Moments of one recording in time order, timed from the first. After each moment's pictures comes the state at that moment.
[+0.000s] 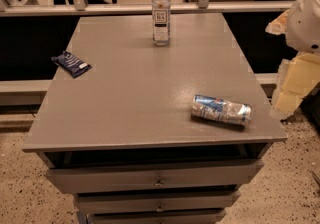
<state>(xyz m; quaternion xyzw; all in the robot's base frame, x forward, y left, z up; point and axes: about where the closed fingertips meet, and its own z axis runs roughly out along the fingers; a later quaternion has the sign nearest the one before) 0.438 -0.216 0.977 -0.60 0.78 -0.04 0.16</state>
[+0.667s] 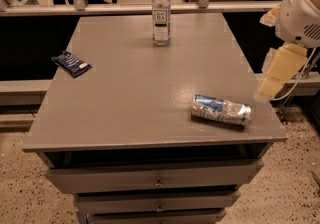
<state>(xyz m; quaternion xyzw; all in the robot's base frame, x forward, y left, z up) 0.478 -0.215 0.973 -0.58 0.79 -0.03 0.21</state>
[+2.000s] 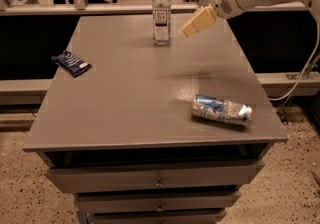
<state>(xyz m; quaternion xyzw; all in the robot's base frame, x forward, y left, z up) 0.719 -0.130 0.962 -0.46 0.75 0.10 0.46</state>
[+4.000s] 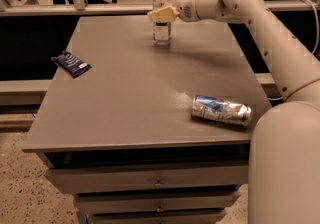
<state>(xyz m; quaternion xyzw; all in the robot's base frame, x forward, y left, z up) 0.821 -0.033 0.932 -0.39 0.71 0.25 0.53</state>
